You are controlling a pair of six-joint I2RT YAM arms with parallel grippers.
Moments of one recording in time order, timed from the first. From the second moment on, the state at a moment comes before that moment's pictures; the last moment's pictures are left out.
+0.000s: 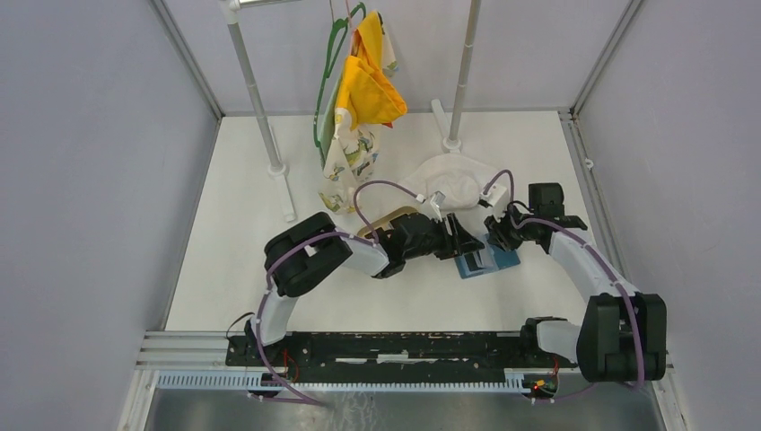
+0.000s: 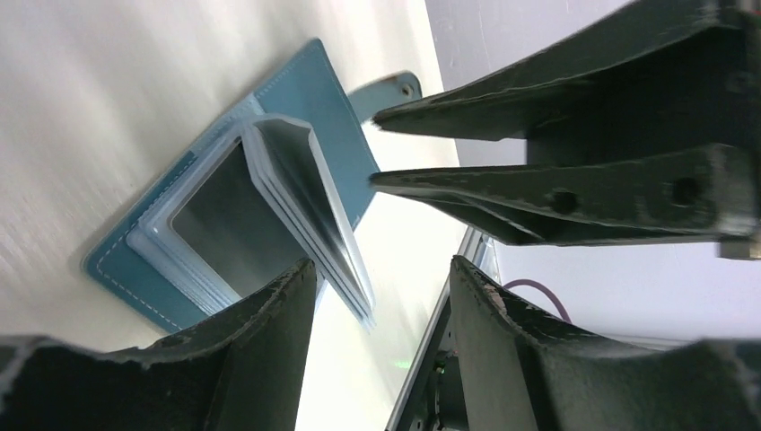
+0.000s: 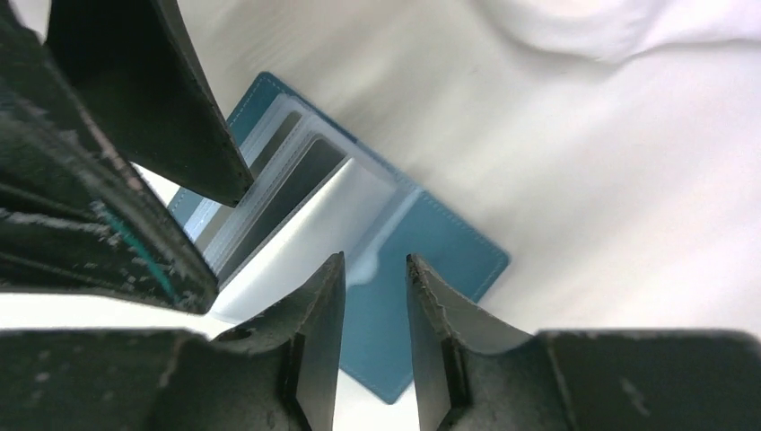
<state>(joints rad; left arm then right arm) -1.01 2.06 1.00 0.82 0.16 -1.10 0.03 1.24 0.69 -0.49 -0.52 -0.73</state>
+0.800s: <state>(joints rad) -0.97 2.17 1.15 0.85 0.21 -1.12 -0.07 1.18 0.70 -0.55 -0.64 -0.79</state>
